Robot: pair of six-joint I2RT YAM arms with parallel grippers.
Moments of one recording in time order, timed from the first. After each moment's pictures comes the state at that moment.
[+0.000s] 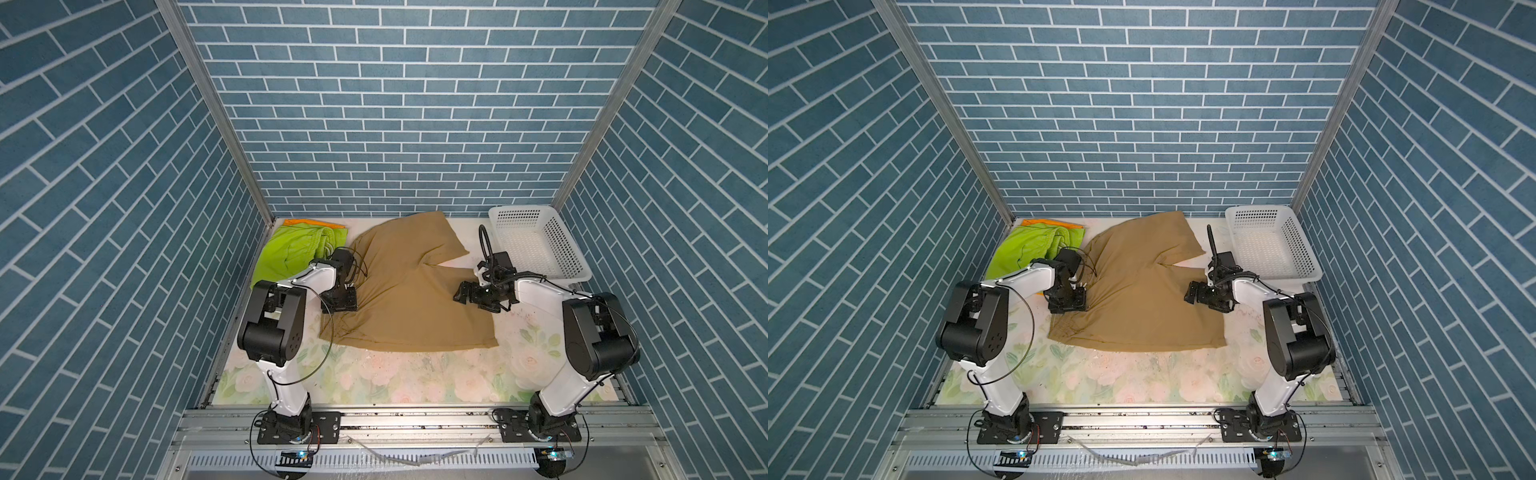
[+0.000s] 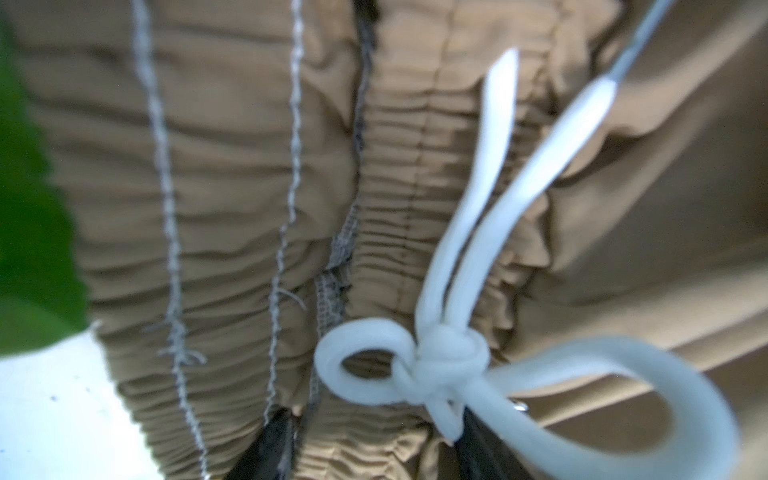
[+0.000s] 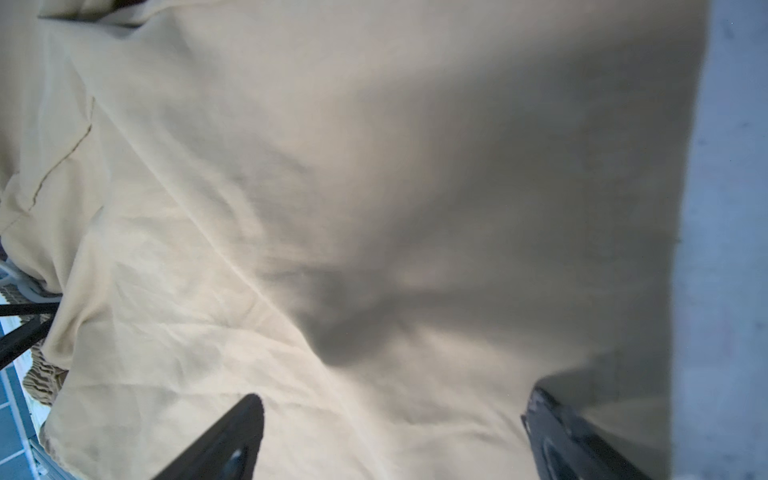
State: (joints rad) left arm -0.24 1.83 1.15 -0.79 0.00 -0.35; right arm 0.29 1.69 0.97 -0.43 -0.35 0.39
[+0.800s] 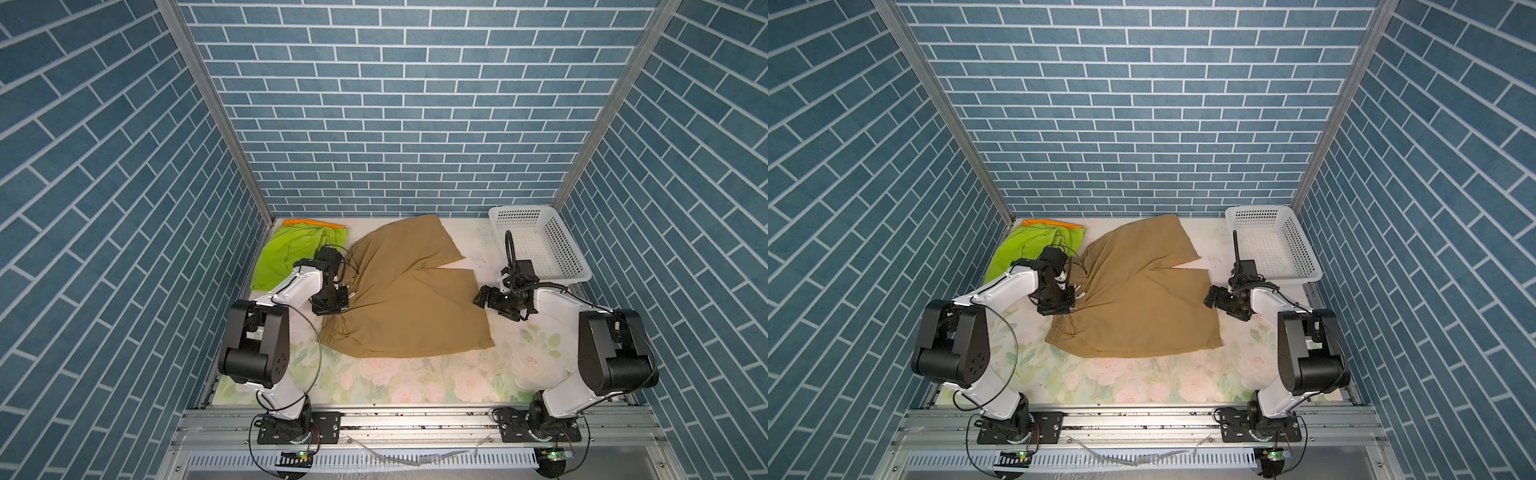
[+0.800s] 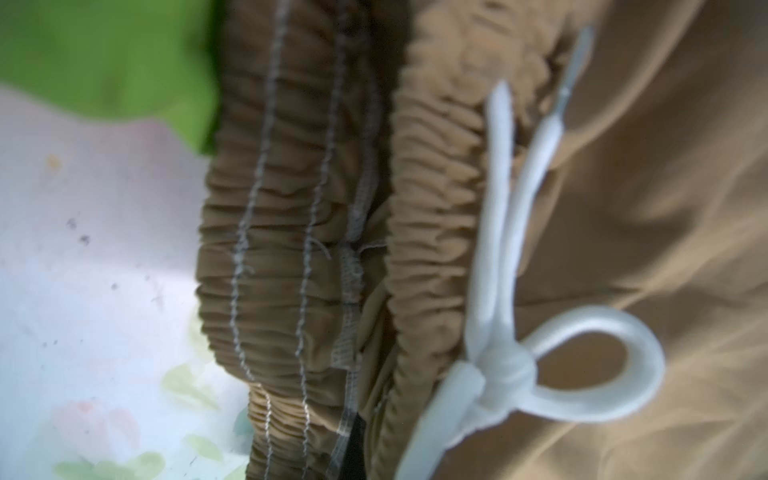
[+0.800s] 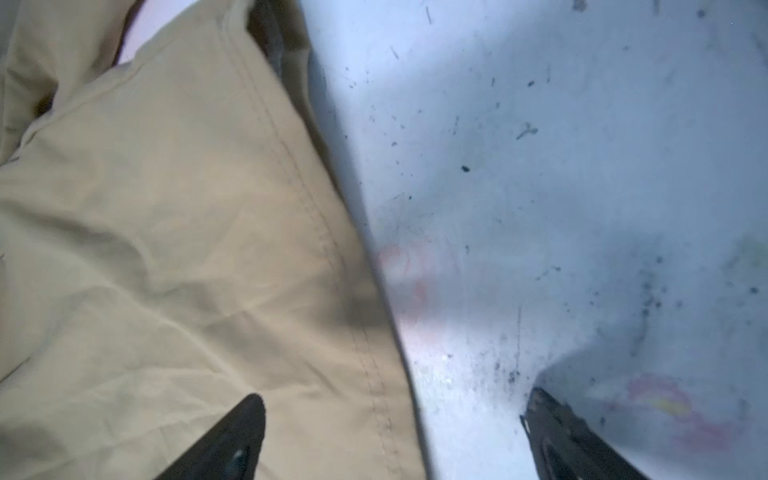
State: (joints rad) left arm -0.17 1.65 1.09 -0.89 0.08 -0.36; right arm 0.14 1.58 0.83 -0.40 -0.30 0.39
